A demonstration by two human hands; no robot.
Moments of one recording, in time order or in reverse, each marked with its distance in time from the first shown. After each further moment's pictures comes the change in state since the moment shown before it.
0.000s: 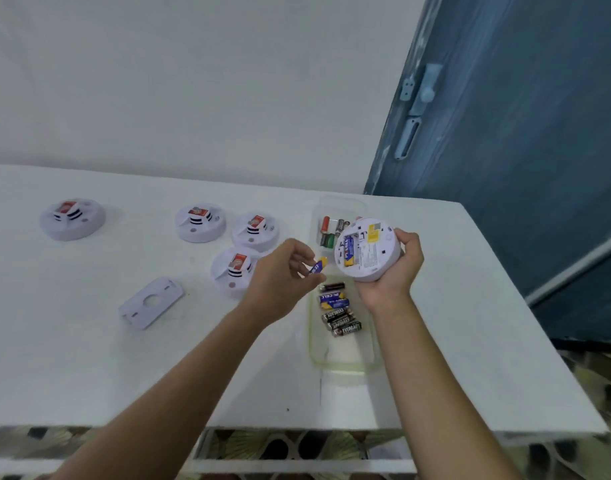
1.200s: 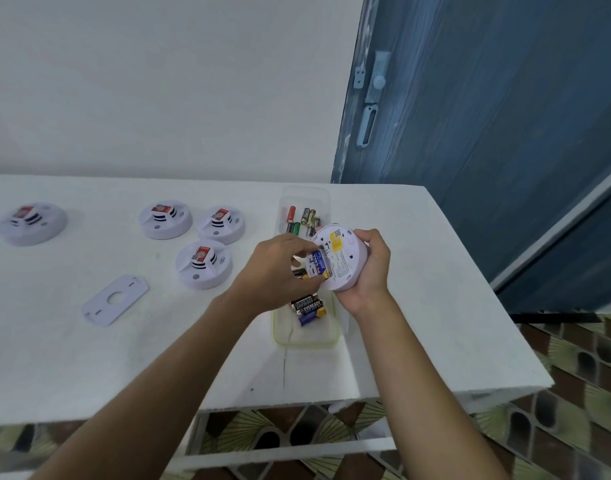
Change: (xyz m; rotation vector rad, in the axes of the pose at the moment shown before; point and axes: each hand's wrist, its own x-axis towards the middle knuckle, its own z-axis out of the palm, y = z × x) left_hand -0.010 0.042 0.031 0.410 -0.111 0.355; right_hand -0.031 -0.024 -0.031 -0.154 -0.118 0.162
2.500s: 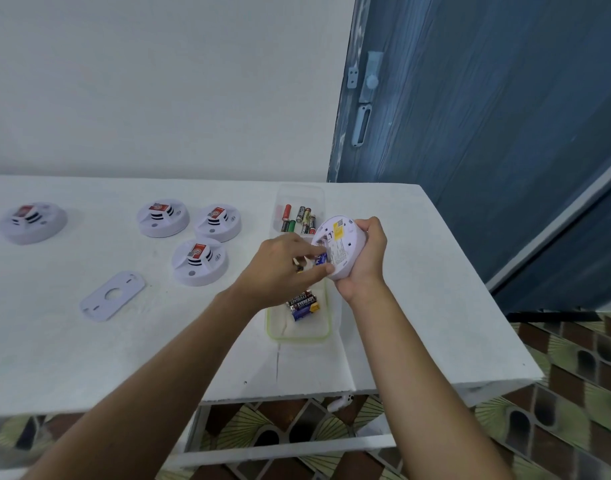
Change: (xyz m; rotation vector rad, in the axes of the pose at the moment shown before) left_hand 0.000 0.016 0.009 -0.019 -0.023 -0.030; right_hand 0.000 -0.013 0.004 -0.024 0.110 -0.052
